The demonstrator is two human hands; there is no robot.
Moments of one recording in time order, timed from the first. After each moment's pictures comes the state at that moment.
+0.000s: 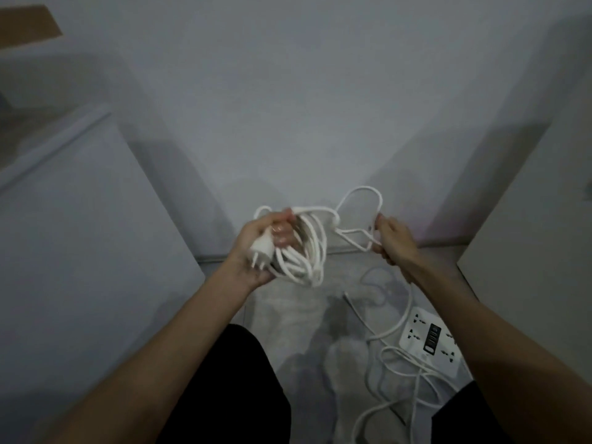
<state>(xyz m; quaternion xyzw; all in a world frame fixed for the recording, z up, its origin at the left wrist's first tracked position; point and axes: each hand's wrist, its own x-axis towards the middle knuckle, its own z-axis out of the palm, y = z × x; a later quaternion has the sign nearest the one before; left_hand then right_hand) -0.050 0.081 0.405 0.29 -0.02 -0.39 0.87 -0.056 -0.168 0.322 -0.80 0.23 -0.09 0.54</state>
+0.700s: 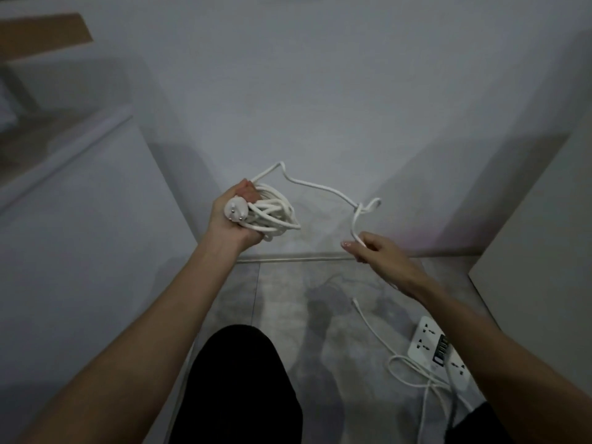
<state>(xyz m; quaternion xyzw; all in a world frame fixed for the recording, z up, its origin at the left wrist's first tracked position) -0.005 0.119 0.435 0.44 0.12 -0.20 0.87 -0.068 -0.137 0.325 -0.85 0.02 -0.03 0.53</state>
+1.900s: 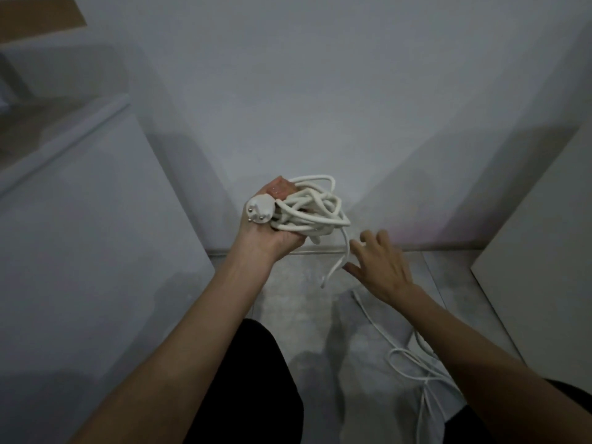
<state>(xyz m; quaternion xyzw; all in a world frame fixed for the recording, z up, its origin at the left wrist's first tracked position) -0.054 0.074 0.447 0.32 0.14 -0.25 0.91 -0.069 -0.125 0.295 -0.99 -0.03 -0.10 -0.02</state>
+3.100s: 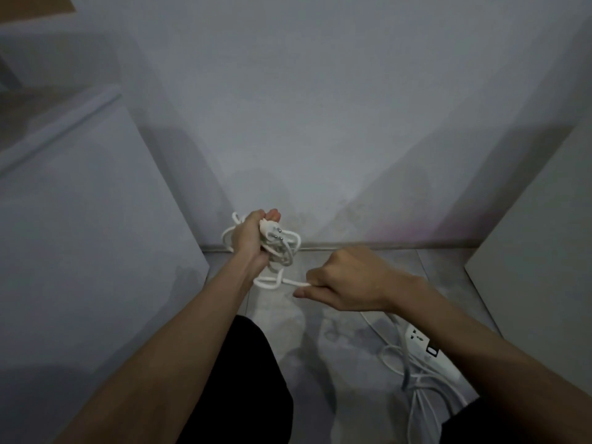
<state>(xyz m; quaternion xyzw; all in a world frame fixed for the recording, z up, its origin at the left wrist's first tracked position) 0.000 0.088 0.349 0.41 0.23 -0.11 0.88 -0.111 -0.076 0.378 -0.91 -0.37 -0.16 0.01</state>
